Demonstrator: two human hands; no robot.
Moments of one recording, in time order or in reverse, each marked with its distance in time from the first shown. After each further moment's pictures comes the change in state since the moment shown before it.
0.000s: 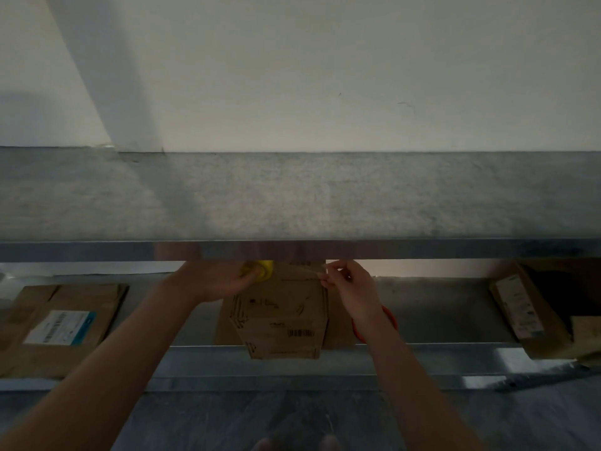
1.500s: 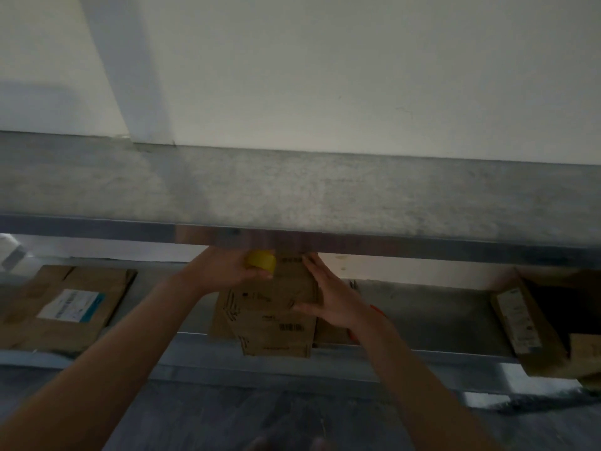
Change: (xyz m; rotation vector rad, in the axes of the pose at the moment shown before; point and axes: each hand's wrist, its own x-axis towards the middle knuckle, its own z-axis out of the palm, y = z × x) left_hand -0.016 0.026 0.004 -0.142 0.253 0.101; right_hand 0.007 0.006 -0.009 -0.849 -0.598 -0.307
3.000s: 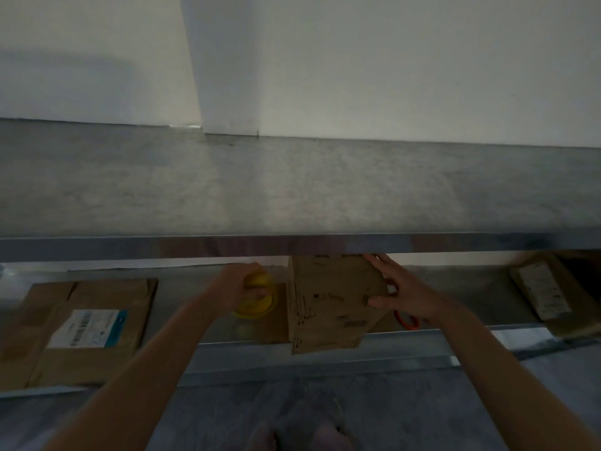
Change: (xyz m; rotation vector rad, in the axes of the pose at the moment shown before) left_hand 0.033 -0.193 0.027 -0.214 -0.088 0.194; right_hand 0.011 0.012 0.018 0.230 0.069 0.123
